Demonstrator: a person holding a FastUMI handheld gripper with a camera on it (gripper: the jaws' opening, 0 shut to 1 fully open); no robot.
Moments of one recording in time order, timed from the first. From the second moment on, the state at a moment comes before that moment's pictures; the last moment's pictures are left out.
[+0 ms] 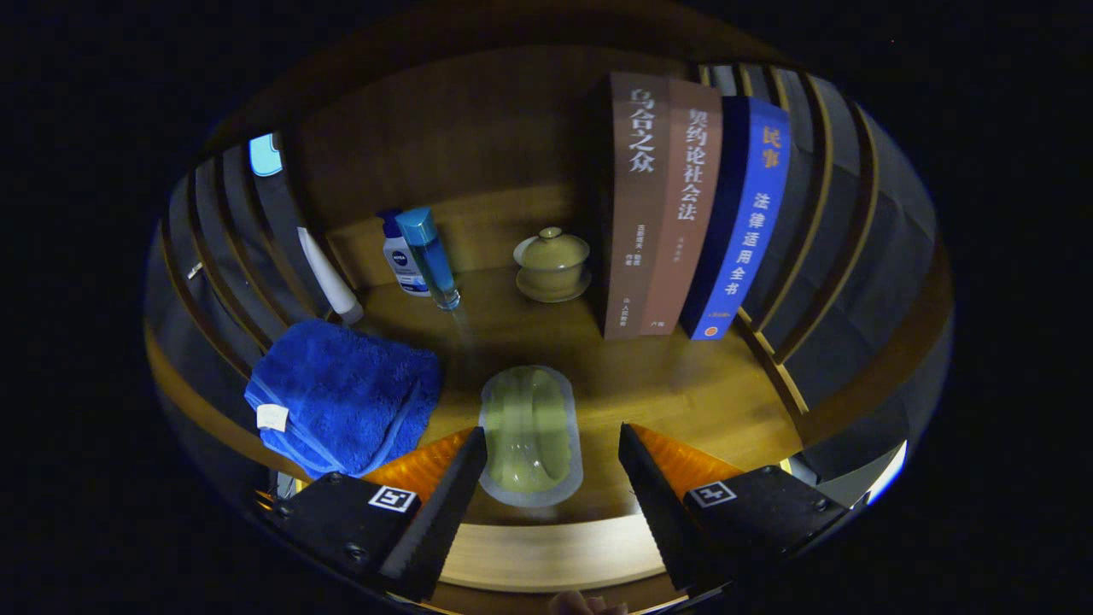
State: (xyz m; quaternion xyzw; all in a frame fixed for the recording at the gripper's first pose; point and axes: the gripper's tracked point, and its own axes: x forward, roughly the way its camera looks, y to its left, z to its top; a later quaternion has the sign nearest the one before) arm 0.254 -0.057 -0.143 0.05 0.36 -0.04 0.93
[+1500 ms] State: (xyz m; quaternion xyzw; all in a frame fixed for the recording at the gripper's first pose) arm -0.025 -0.013 -0.210 0.03 0.04 0.01 1.00
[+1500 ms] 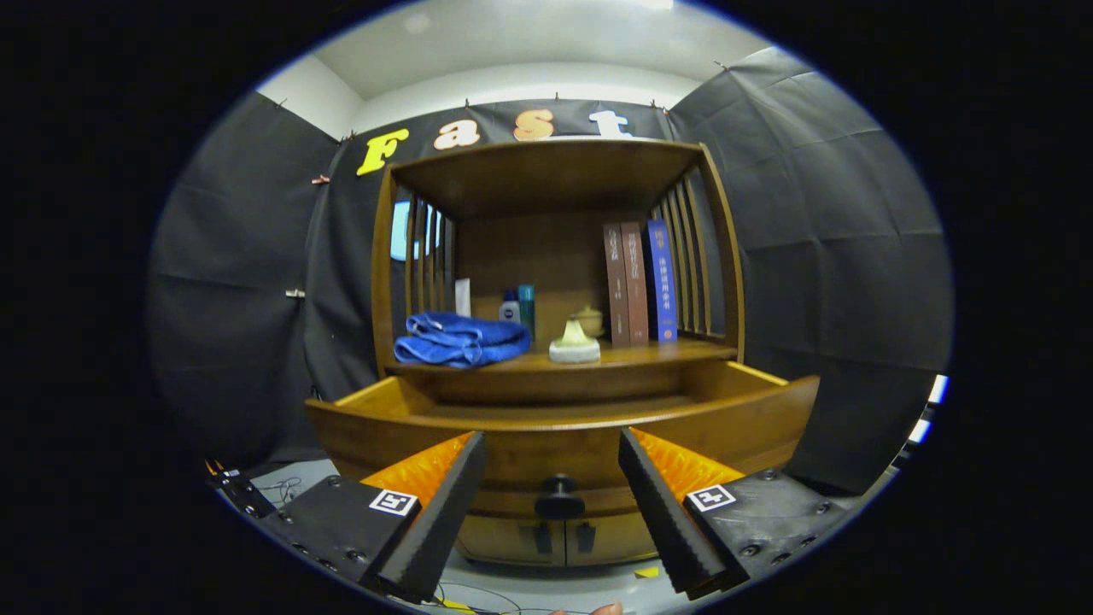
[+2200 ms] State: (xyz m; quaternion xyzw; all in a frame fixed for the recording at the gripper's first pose) arm 0.016 -0.009 -0.271 0.00 0.05 0.00 1.00
